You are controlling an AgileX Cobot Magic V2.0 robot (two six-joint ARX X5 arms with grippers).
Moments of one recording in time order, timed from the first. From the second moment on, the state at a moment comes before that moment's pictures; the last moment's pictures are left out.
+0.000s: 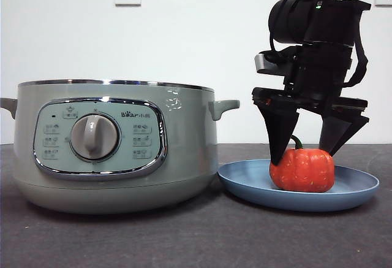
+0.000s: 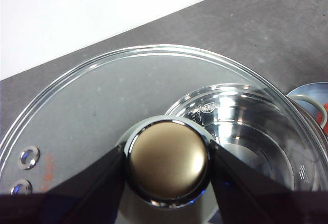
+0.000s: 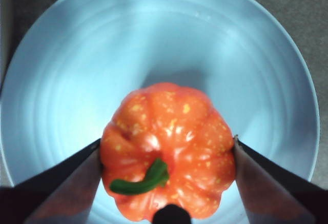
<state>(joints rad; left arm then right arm) -0.51 0.94 1.28 -0.82 -0.23 0.07 0.43 1.75 1.21 -0.73 -0.02 0.04</state>
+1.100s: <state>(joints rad) -0.51 1.10 1.28 -0.72 -0.02 0.07 0.43 1.29 1.21 -0.81 -0.03 0.04</state>
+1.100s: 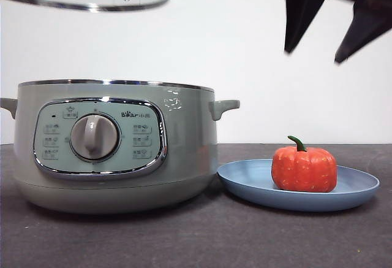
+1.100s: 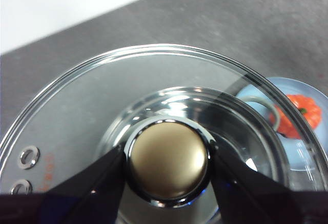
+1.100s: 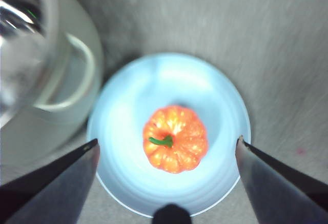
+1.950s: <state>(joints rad) -0.51 1.43 1.28 -0.63 0.05 0.07 0.43 1.04 1.21 -0.82 -0.03 0.05</state>
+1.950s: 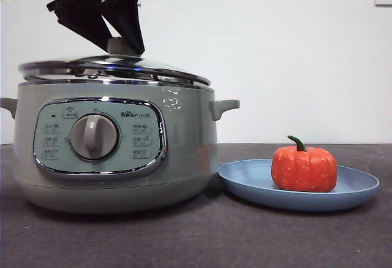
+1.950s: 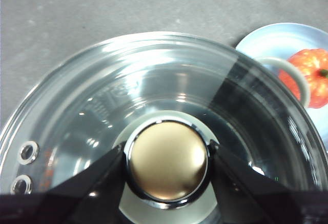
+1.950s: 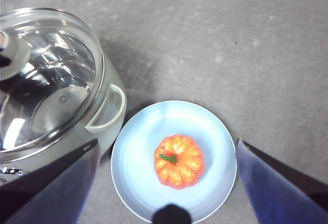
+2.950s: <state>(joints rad) -0.51 1.46 1.28 -0.65 0.08 0.07 0.43 1.04 1.21 -0.88 -0.03 0.06</state>
